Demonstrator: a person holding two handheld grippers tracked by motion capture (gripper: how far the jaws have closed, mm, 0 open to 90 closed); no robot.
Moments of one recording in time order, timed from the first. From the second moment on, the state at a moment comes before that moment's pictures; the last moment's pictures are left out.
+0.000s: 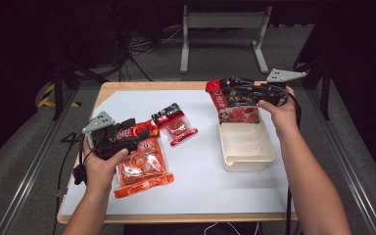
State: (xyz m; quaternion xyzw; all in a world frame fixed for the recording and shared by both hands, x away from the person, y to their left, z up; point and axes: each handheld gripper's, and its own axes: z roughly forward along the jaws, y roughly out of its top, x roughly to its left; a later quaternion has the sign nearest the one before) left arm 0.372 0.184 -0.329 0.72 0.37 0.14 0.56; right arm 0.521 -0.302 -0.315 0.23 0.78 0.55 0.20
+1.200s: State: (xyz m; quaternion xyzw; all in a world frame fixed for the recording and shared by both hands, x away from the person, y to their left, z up) left arm 0.375 0.181 -0.331 0.73 0.38 0.14 0.56; right arm 0.514 -0.337 -0.354 0.29 0.75 0.55 0.20
